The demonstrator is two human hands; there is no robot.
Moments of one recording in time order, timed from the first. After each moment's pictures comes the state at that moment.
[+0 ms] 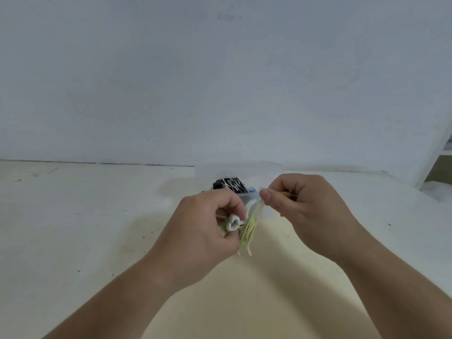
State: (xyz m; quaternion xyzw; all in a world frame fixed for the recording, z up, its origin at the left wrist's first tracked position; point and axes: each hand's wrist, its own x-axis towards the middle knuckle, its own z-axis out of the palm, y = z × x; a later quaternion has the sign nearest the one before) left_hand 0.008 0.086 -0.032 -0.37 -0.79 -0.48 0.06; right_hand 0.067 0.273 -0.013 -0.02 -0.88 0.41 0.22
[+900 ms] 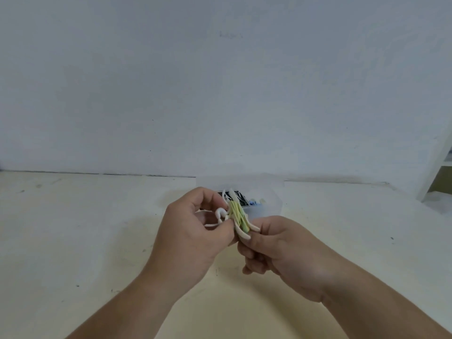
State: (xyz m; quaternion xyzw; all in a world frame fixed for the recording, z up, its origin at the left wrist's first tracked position) left_hand 0.002 0.092 -0.030 -0.26 -0.69 -0.68 0.05; right_hand 0.057 0.247 -0.035 0.05 -0.73 0.68 -0.04
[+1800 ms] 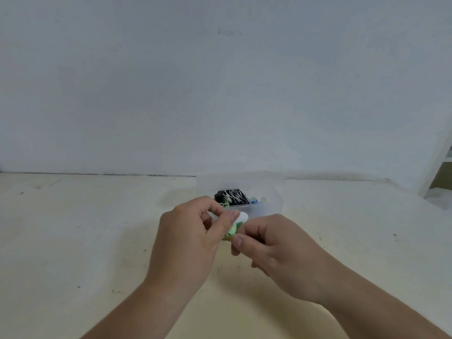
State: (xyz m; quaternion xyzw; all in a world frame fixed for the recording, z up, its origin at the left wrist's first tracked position) left_hand -0.002 0.089 -0.041 -0.25 -0.80 -0.53 0.16; right_hand 0.067 0.240 -0.027 0.04 -0.91 0.41 0.06
